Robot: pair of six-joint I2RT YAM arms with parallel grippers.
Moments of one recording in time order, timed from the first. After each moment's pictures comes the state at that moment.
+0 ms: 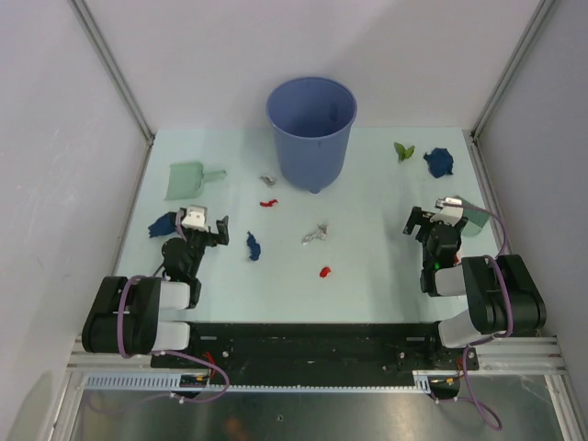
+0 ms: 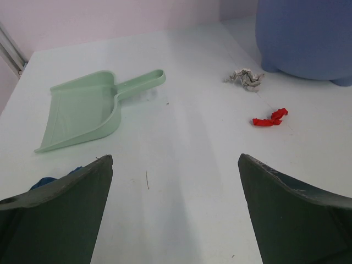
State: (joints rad) left arm -0.03 1.34 0.13 1.22 0.14 0.09; right arm 0.05 1.48 0.24 1.07 0.27 0.10
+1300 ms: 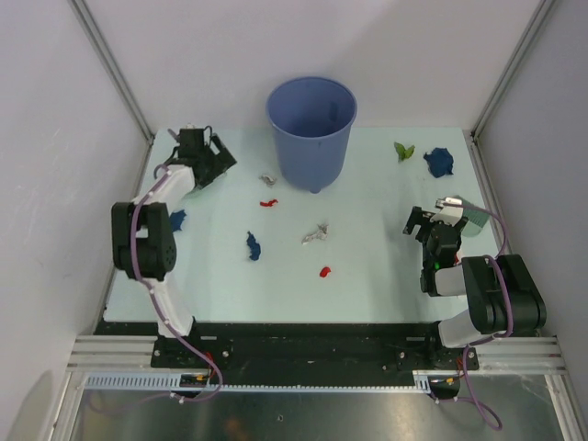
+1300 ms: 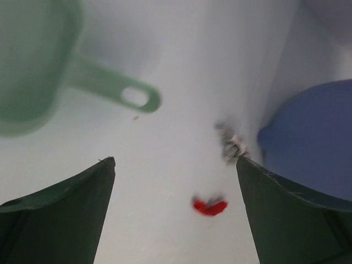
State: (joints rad) left arm -0.03 1.83 1.35 -0.26 0.00 -0.62; right arm 0.05 1.48 0.24 1.07 0.27 0.10
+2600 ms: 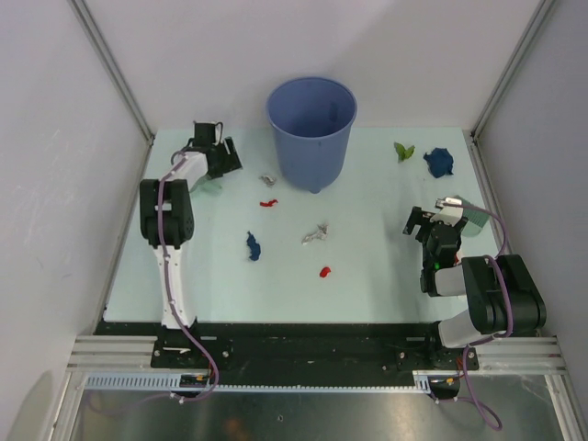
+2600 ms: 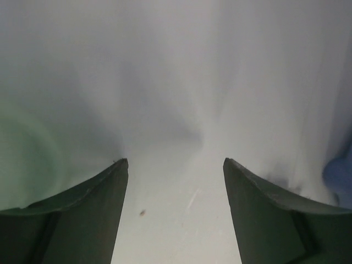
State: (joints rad) left arm -0.04 2.34 1.86 -0.36 0.09 -0.37; right arm 0.05 1.48 0.24 1.07 0.27 0.10
